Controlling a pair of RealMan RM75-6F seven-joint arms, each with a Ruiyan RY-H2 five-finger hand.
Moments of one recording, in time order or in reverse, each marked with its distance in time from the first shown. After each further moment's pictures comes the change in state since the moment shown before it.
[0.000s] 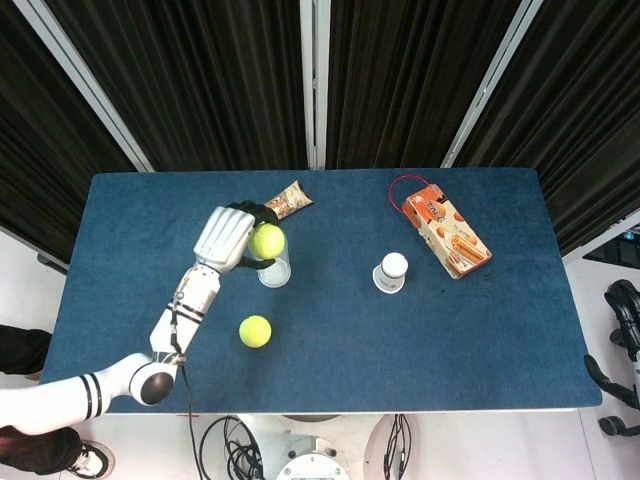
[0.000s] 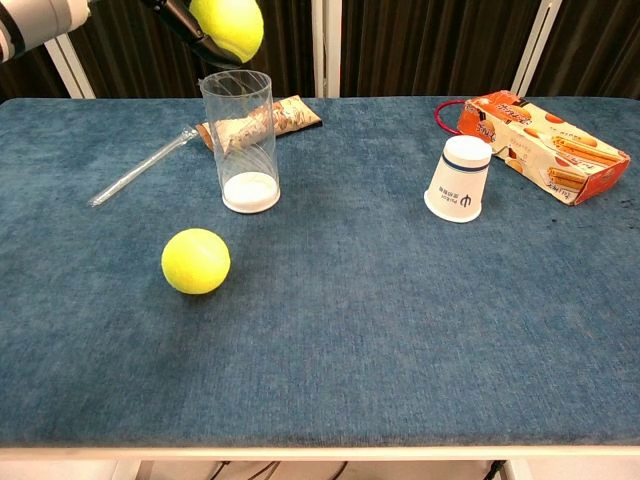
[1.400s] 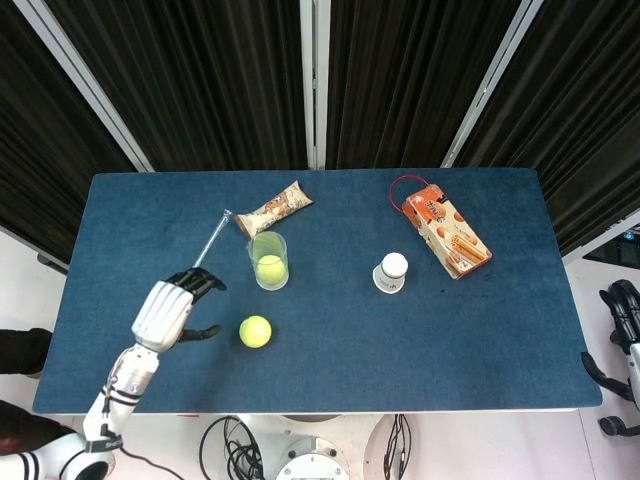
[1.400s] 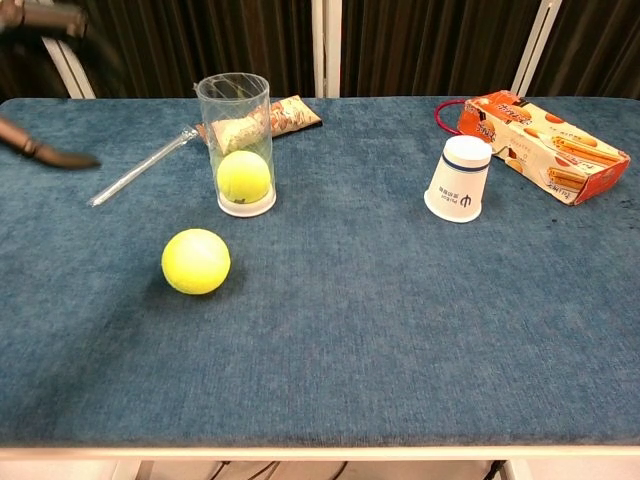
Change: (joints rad) left arm 0.326 0.101 0.387 -0.080 0.409 0.380 -0.232; right arm 0.025 -0.030 0.007 0.051 0.037 -0.068 0.021
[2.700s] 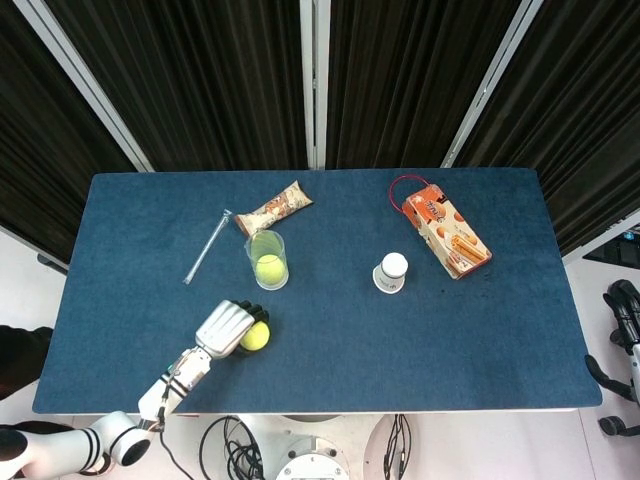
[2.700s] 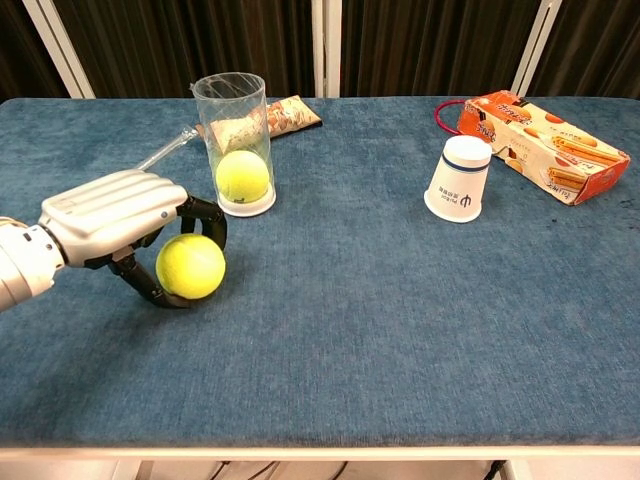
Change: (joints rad) left arm -0.103 -0.294 0.004 0.376 0.038 -0.289 0.090; right arm 0.000 -0.015 -0.004 0.046 0.042 -0.039 0.045
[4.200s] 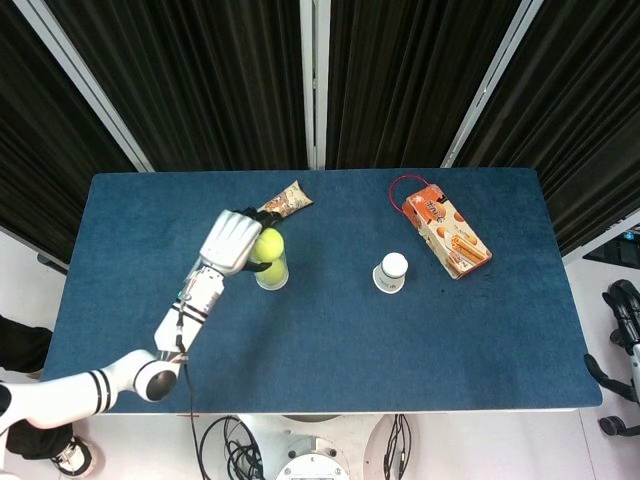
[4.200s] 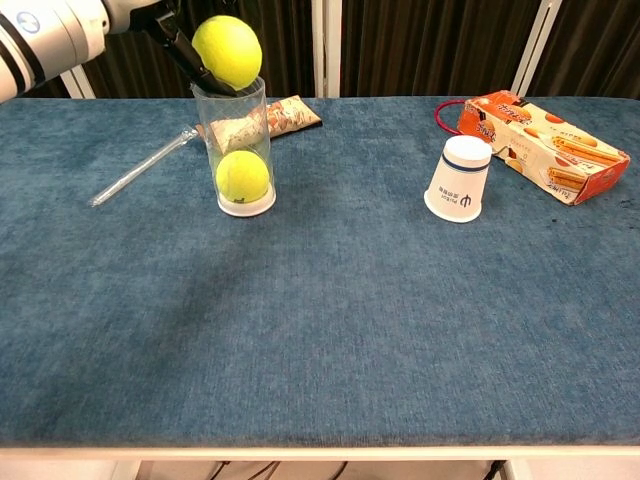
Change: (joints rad) left arm -0.256 0.157 -0.325 -0.198 -0.390 -0.087 0.206; right arm 0.000 0.008 0.001 -0.002 -0.017 0.015 0.016
